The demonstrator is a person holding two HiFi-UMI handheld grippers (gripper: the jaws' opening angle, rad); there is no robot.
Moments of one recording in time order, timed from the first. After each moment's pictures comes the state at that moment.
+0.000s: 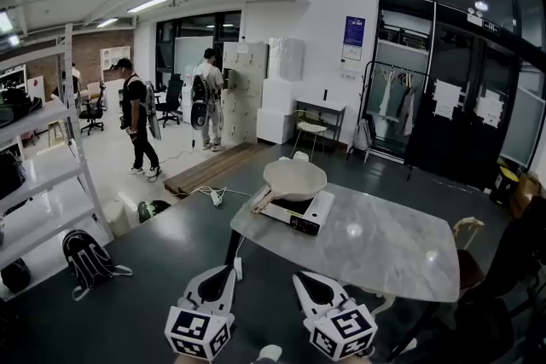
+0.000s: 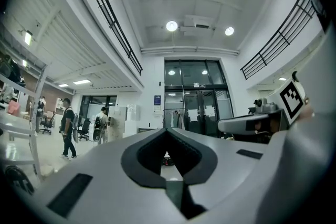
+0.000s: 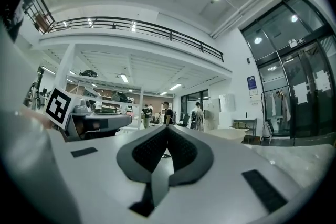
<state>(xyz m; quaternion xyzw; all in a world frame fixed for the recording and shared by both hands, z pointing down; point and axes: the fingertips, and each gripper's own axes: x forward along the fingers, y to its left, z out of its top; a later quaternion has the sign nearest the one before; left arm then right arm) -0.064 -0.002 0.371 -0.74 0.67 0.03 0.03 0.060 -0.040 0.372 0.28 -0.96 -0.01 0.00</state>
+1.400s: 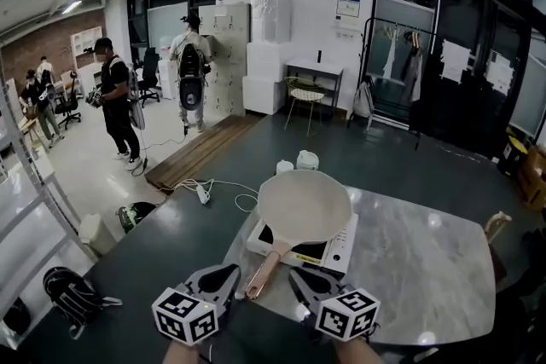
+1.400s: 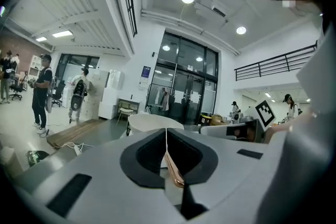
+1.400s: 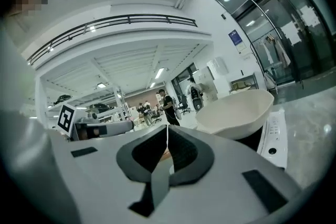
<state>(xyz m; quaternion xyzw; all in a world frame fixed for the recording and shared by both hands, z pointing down) -0.177 -0.307 0.454 -0.82 0.56 -0.01 -0.13 -0.065 -0.343 0.468 0.27 -0.94 0.21 0.02</state>
